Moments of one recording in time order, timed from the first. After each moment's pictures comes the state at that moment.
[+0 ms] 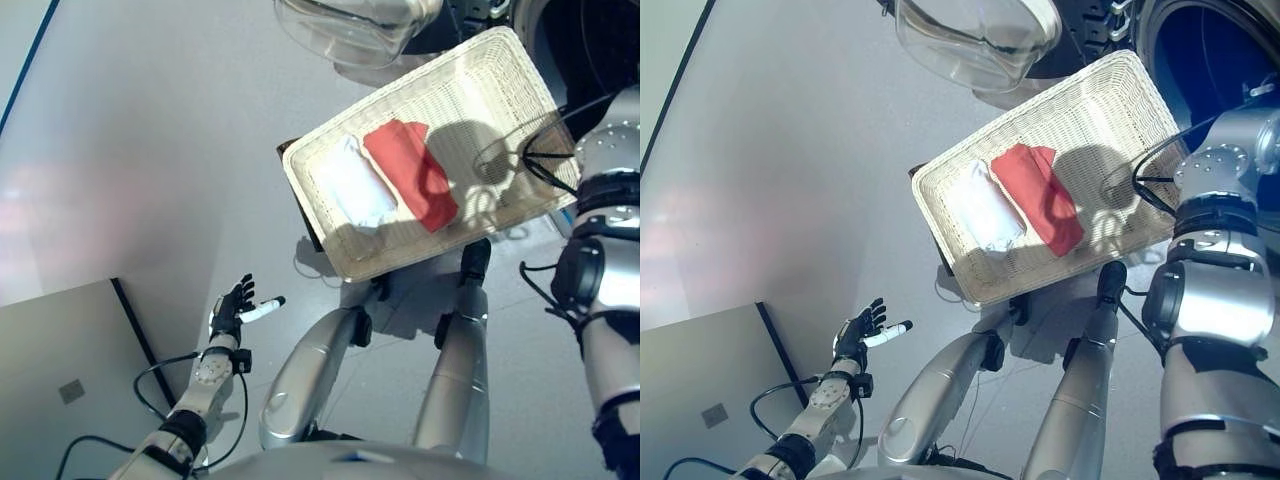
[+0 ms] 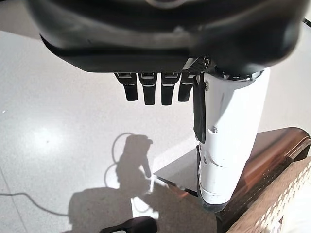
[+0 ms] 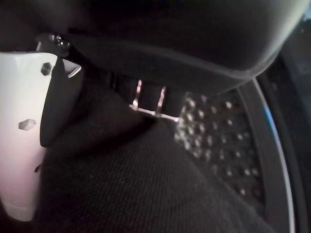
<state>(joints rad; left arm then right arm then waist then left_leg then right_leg) -0.11 0.25 -0.40 0.82 -0.43 -0.29 0.22 -1.24 -0.71 -0.16 1.05 1.05 -0.52 -0.61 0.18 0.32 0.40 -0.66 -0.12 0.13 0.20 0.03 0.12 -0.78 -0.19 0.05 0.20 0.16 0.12</state>
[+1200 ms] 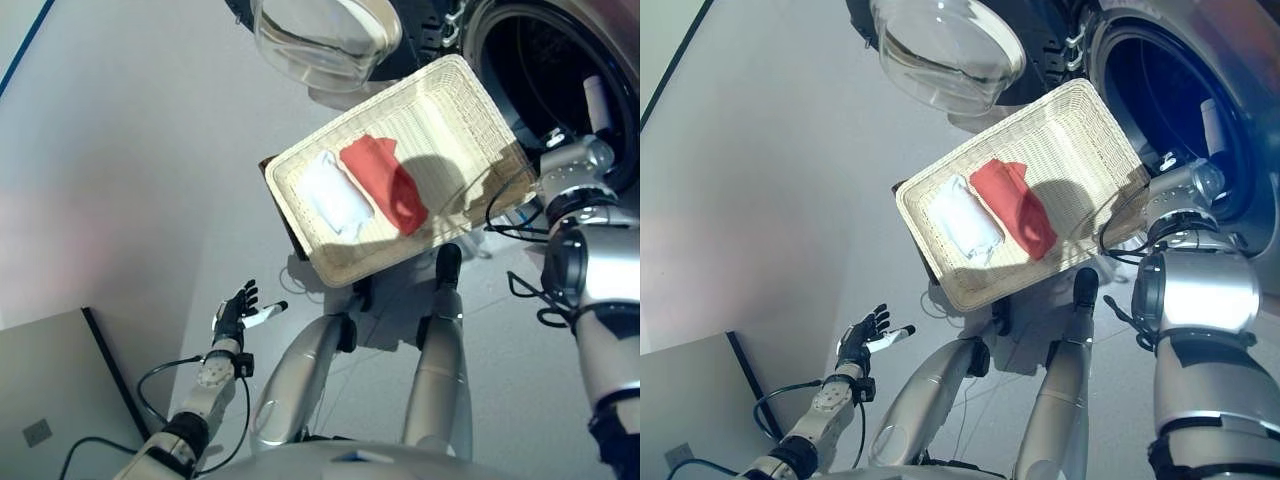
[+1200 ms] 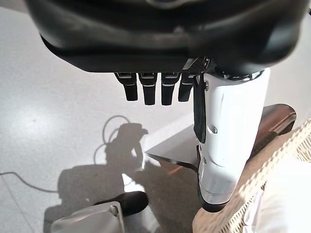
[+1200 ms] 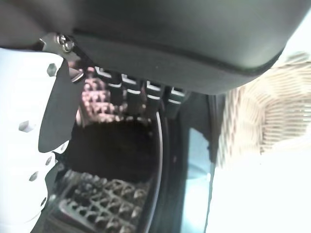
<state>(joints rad) -0.09 0.23 -0.40 0.84 -0.44 -0.27 0.20 -1.30 -0.64 -0.03 1.52 1.01 -0.21 -0.48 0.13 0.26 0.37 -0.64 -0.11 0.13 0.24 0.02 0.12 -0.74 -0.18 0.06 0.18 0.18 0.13</state>
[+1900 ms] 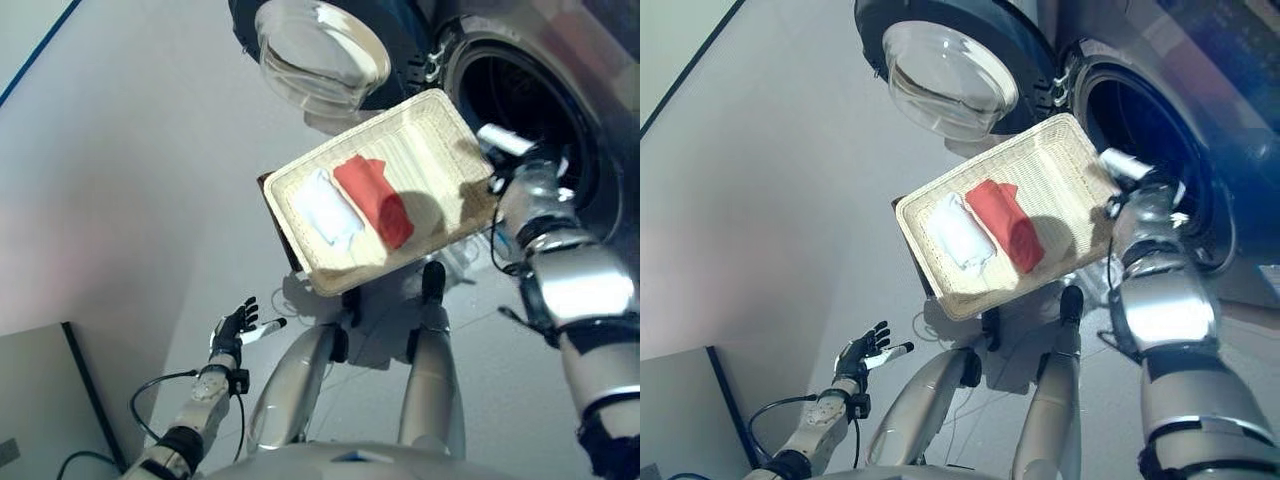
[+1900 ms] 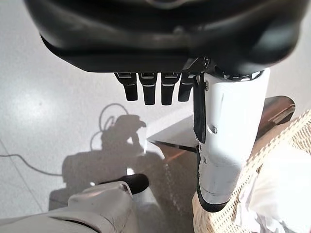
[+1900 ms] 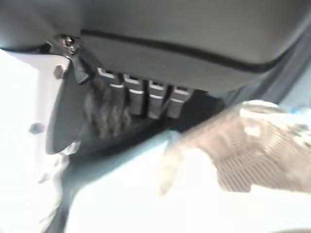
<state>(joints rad) -0.05 0.25 -0.38 0.86 -0.44 -0.26 0.13 -1.09 -0.51 0.33 1.44 0.53 -0.09 -0.29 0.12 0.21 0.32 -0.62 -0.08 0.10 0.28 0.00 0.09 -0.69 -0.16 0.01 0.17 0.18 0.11</state>
